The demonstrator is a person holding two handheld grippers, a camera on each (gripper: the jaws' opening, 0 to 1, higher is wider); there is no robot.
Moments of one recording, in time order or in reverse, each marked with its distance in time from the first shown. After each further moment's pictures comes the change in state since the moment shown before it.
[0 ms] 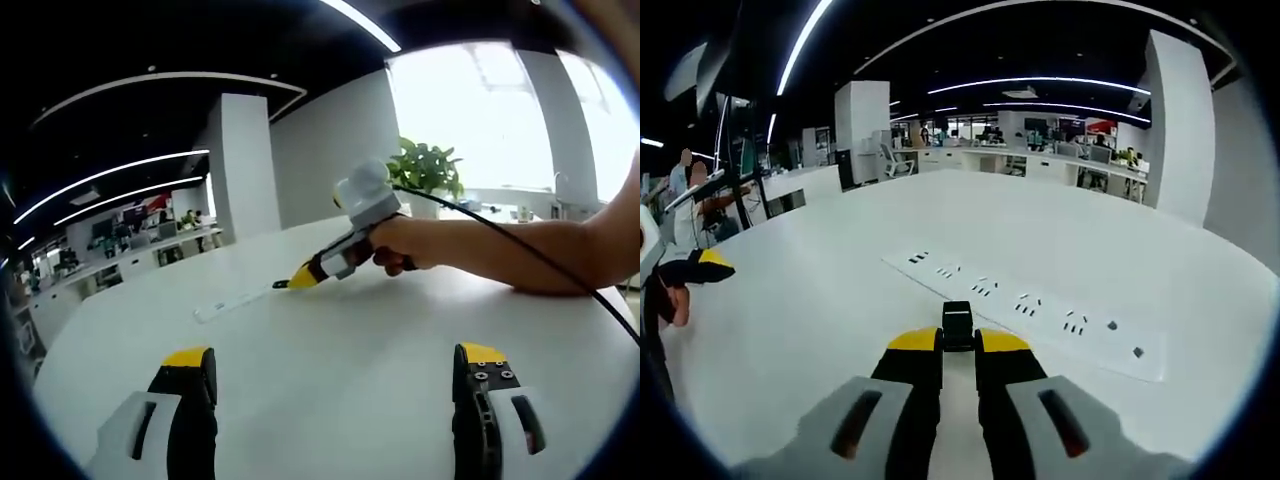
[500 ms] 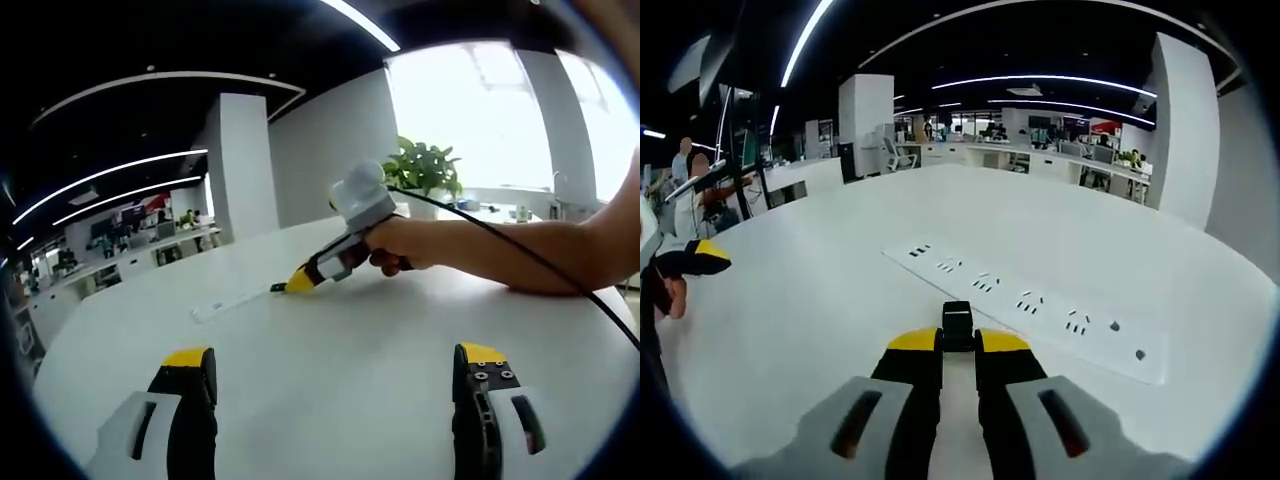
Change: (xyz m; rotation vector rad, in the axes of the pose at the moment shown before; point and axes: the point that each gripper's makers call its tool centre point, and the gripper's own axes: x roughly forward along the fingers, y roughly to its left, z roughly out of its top) left arm 0.001 -0.003 0.000 0.002 0.003 -0.007; right arm 0.003 0.000 -0.003 -0.027 0.018 0.010
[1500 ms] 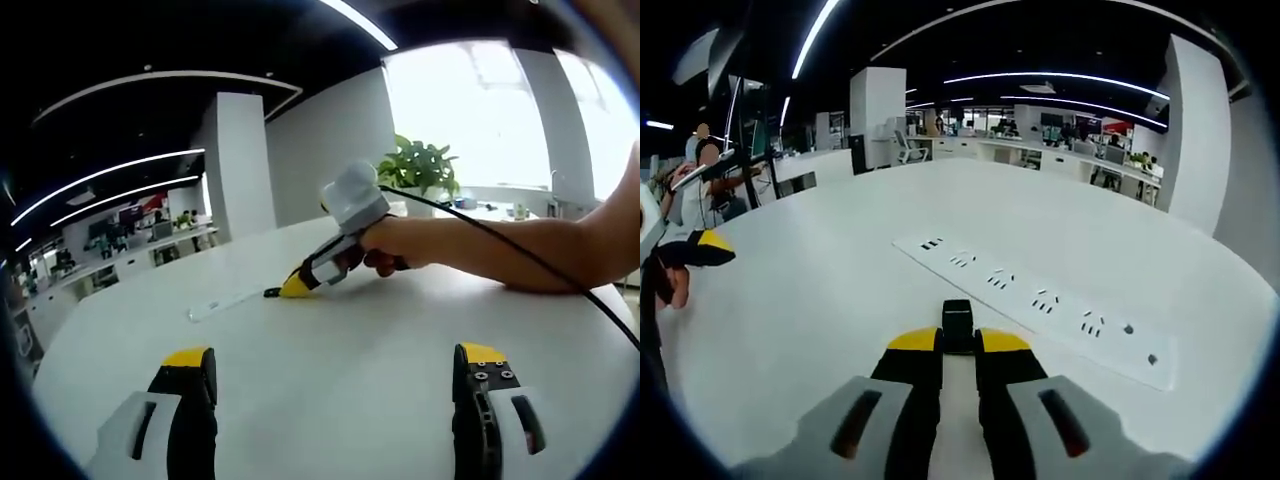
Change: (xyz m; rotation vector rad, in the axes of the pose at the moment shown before) left arm 0.000 -0.001 -0.002 0.004 0.003 -0.008; right arm 0.006 0.008 -0.002 -0.039 0.018 0.033
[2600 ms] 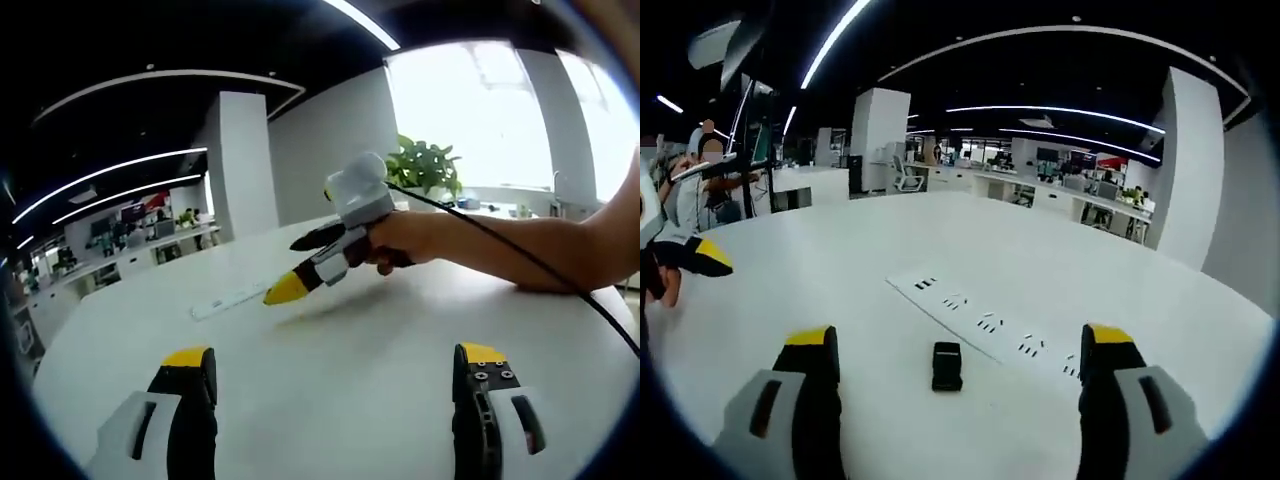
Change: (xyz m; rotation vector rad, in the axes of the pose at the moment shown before) left arm -0.004 0.001 0.000 -0.010 0.003 0.012; right arm -0.004 -0.012 0.034 -0.084 -0.143 -0.105
